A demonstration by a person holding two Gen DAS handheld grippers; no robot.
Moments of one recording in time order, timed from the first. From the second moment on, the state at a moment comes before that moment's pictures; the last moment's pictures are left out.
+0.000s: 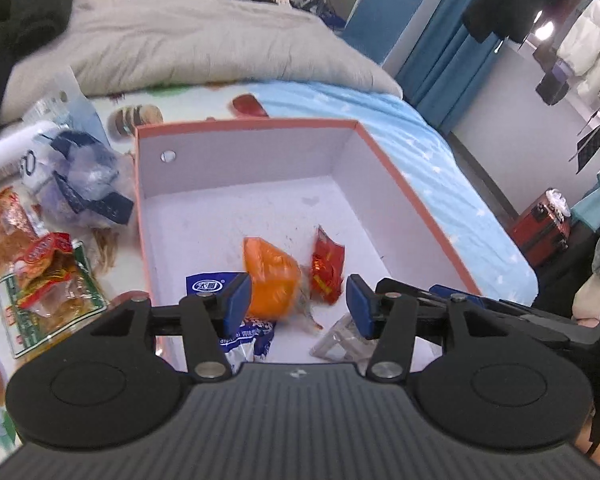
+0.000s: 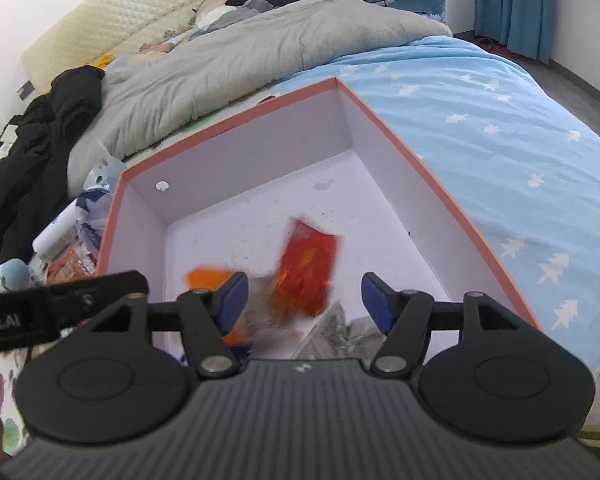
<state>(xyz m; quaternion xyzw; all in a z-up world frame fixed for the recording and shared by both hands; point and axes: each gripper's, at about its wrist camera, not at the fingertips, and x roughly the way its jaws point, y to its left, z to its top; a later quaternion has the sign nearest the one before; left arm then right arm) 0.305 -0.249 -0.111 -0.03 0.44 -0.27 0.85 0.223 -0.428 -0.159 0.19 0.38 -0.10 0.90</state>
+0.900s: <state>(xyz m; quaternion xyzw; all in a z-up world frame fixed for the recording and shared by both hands) 0.082 -0.111 -0.016 -0.05 0.34 -0.22 0.91 0.054 -0.335 -0.073 0.17 0.29 -0.05 0.94</state>
